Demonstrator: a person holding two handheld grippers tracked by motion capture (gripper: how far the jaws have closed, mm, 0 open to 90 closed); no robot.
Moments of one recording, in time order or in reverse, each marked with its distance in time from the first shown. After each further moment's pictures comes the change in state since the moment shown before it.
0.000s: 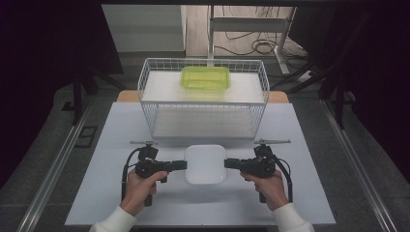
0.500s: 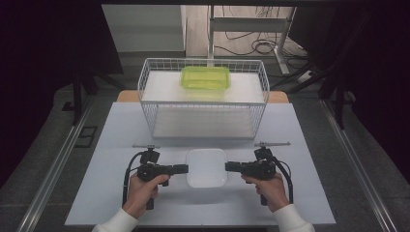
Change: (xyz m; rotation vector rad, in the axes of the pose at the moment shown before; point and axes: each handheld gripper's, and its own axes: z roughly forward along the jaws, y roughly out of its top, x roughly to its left) left arm 0.005 -0.011 0.008 0.015 -0.010 -0.029; right arm -0.008 -0.008 0.001 0.032 0.004 0.035
